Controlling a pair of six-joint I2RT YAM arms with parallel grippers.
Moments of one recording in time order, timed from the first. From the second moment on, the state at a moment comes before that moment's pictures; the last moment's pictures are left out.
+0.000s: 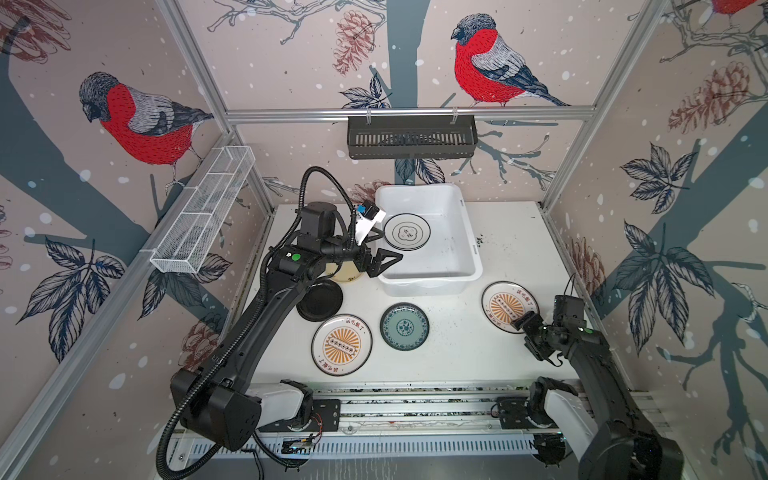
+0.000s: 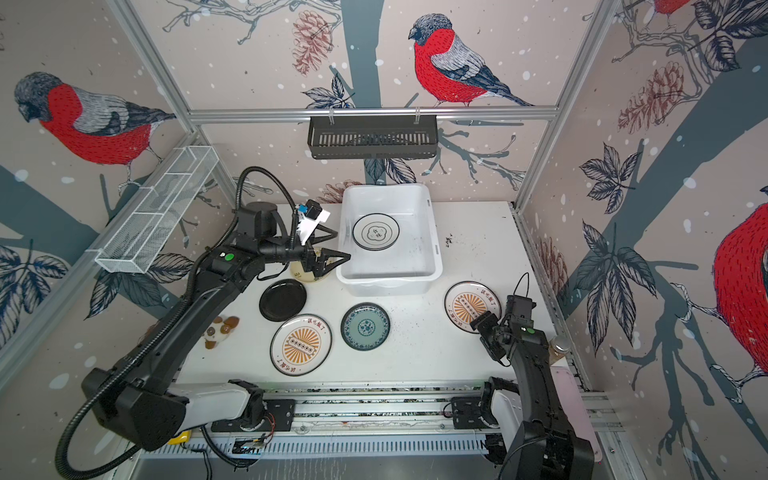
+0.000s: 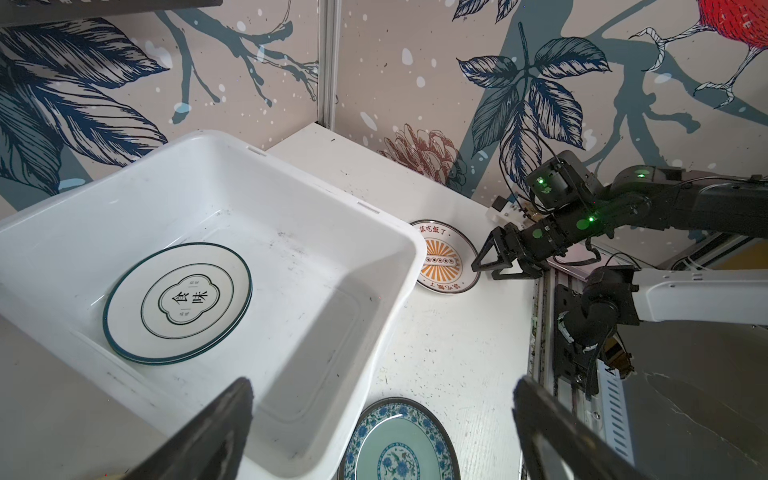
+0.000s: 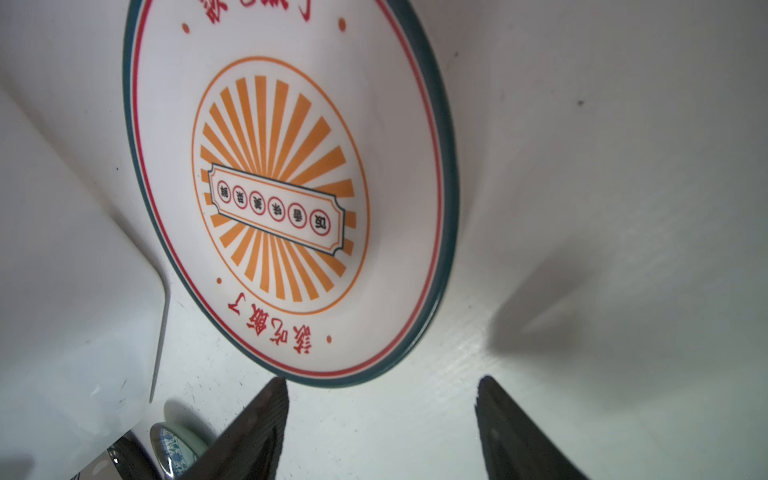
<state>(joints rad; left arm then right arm) -0.36 1.28 1.30 -0.52 0.78 0.18 -0.26 0.87 0.41 -0.68 -0.34 0.73</state>
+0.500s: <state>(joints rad) -0.36 1.30 1.30 -0.51 0.78 0.16 -0.28 0.85 0.31 -0.53 -0.37 0.80</state>
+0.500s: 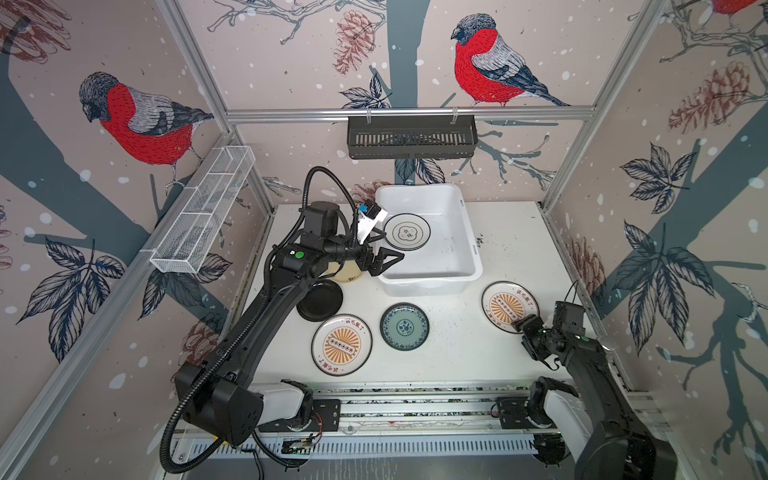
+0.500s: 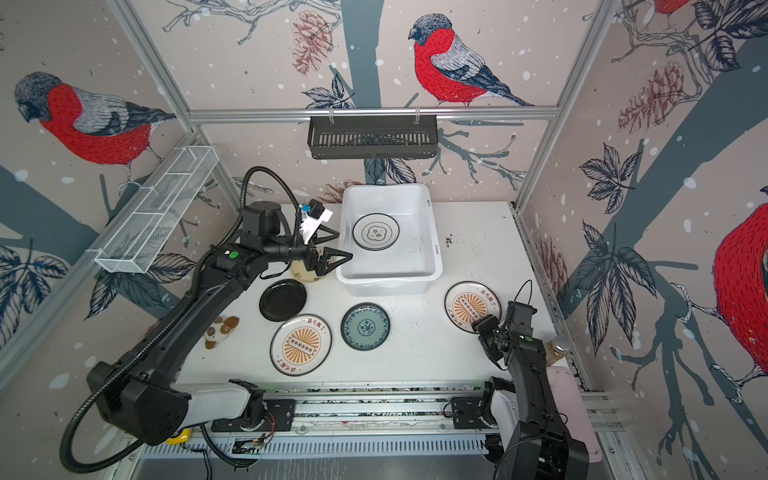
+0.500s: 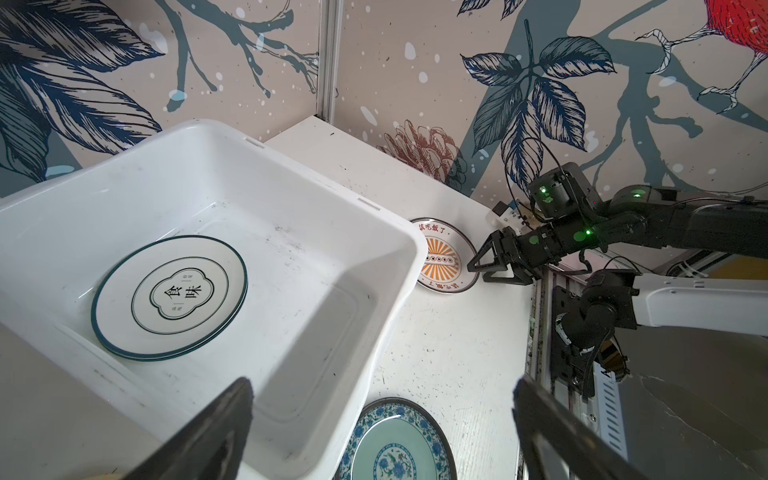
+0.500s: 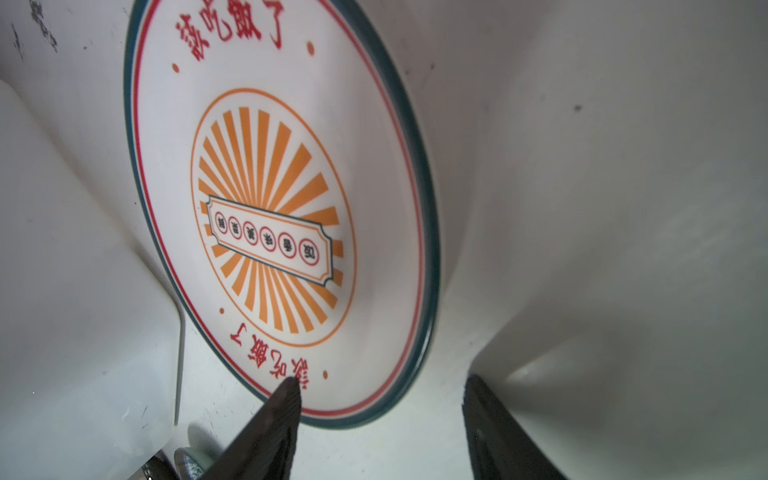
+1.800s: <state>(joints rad) -0.37 1.32 1.31 -0.49 0.78 0.16 -0.32 0.94 0.12 0.00 -0.41 1.00</state>
